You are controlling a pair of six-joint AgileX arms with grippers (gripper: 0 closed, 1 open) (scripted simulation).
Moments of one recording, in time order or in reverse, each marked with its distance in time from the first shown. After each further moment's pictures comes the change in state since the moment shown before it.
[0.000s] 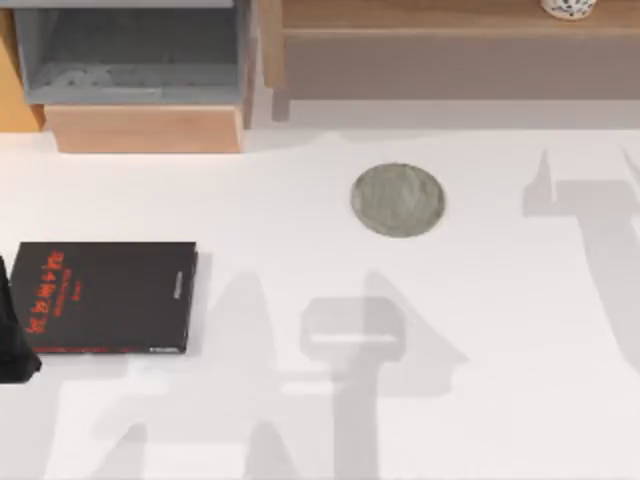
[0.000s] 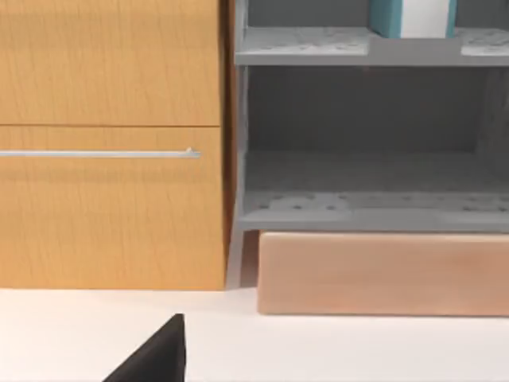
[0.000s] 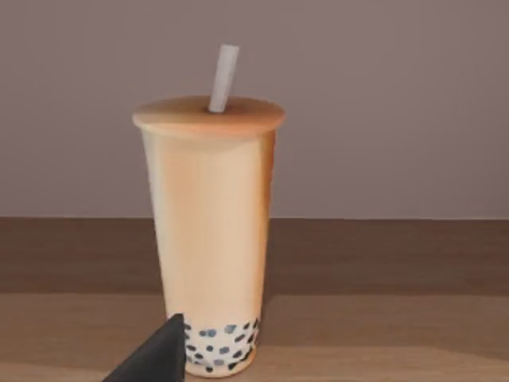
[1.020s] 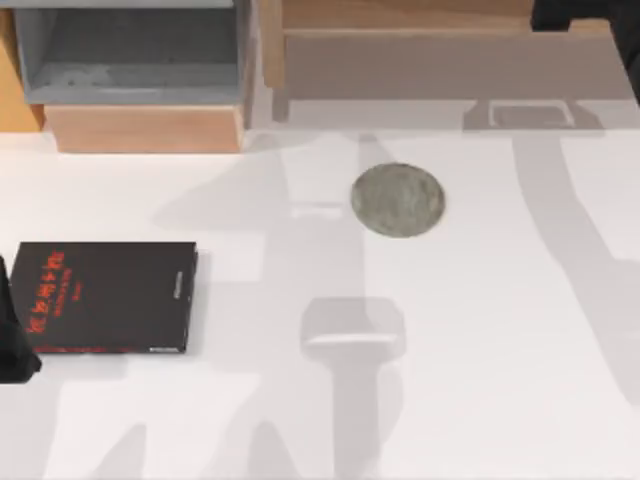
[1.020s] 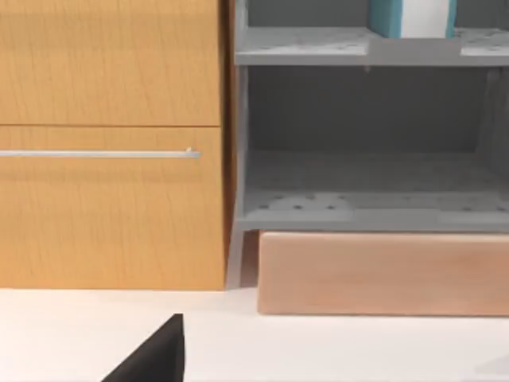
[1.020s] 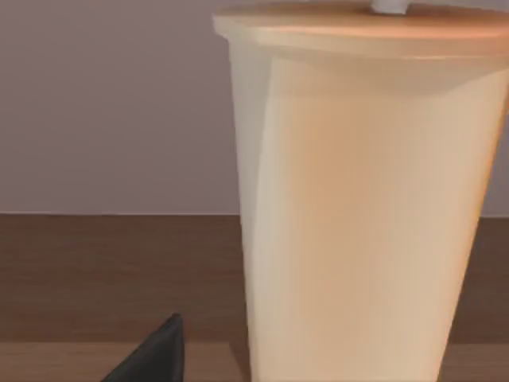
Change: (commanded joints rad) left arm 0.000 0.000 0.000 0.000 0.000 0.000; right arm 0.079 0.727 0.391 0.302 0.096 0.002
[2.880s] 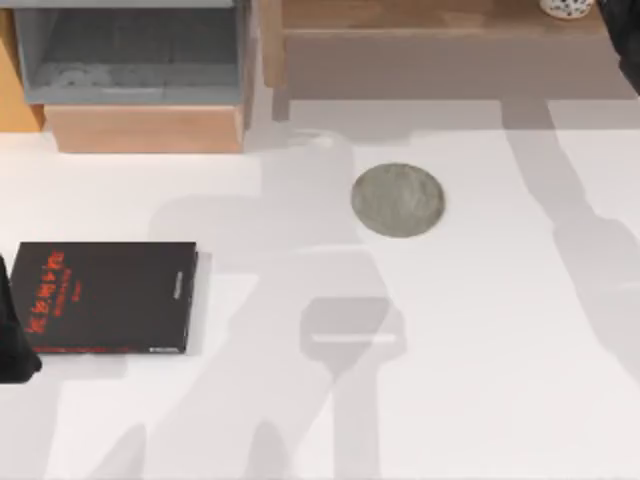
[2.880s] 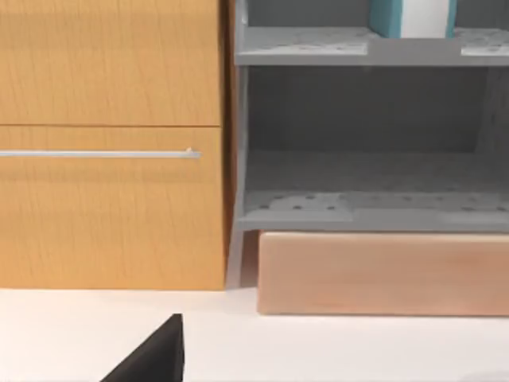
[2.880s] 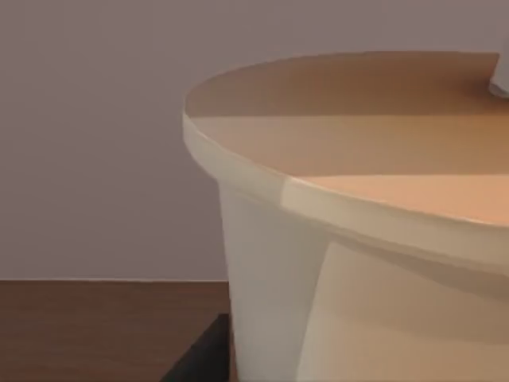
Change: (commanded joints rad) left arm 0.000 0.000 0.000 0.000 0.000 0.000; right arm -0.040 0.264 0.374 -0.105 -0.039 -0.002
